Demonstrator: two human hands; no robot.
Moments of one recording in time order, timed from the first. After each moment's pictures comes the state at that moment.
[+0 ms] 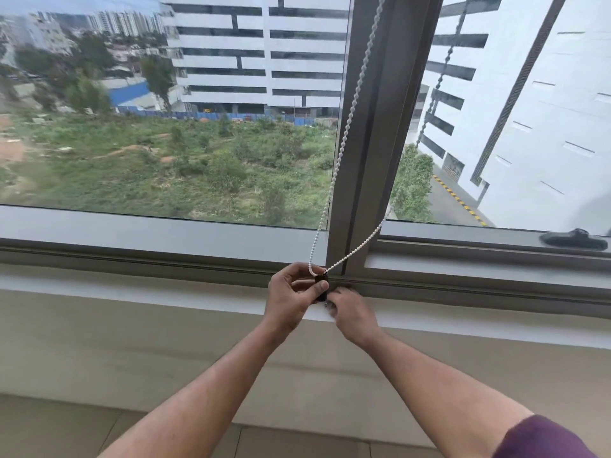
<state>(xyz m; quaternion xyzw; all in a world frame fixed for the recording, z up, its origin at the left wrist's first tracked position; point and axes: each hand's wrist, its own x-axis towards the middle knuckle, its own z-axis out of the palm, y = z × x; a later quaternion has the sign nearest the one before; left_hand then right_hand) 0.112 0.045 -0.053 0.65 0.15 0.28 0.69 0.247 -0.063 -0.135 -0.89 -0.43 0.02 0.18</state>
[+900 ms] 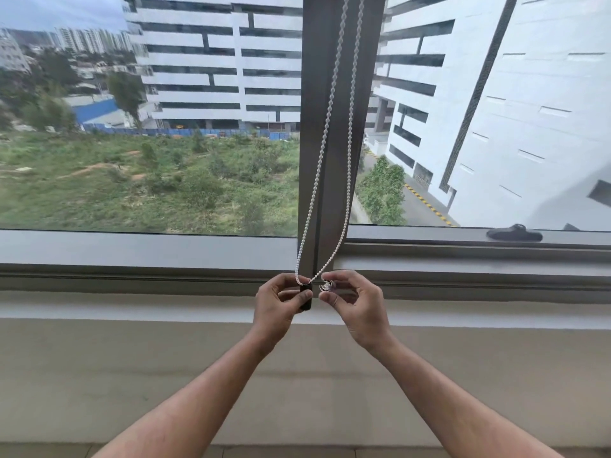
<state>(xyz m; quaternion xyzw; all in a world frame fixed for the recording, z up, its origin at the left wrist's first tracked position) 0.113 0.013 -0.049 0.65 0.16 0.25 0.70 0.199 -0.141 -0.044 -0.68 -0.34 0.02 0.65</state>
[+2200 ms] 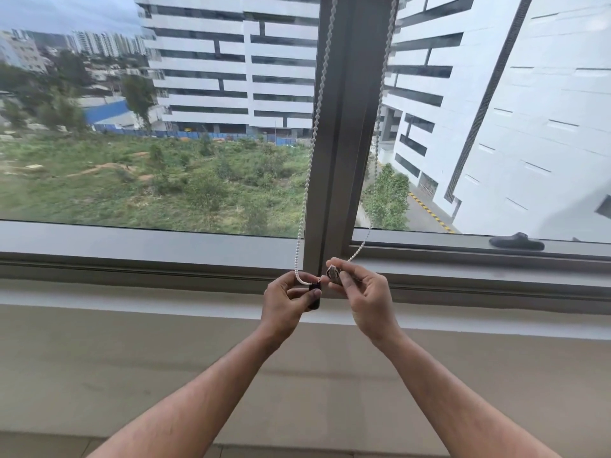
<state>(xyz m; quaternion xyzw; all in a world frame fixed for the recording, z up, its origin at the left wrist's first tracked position) 0.104 0.003 -0.042 0.65 0.13 0.25 0.71 0.190 -0.137 -0.022 -0.61 -0.30 0.08 0.73</state>
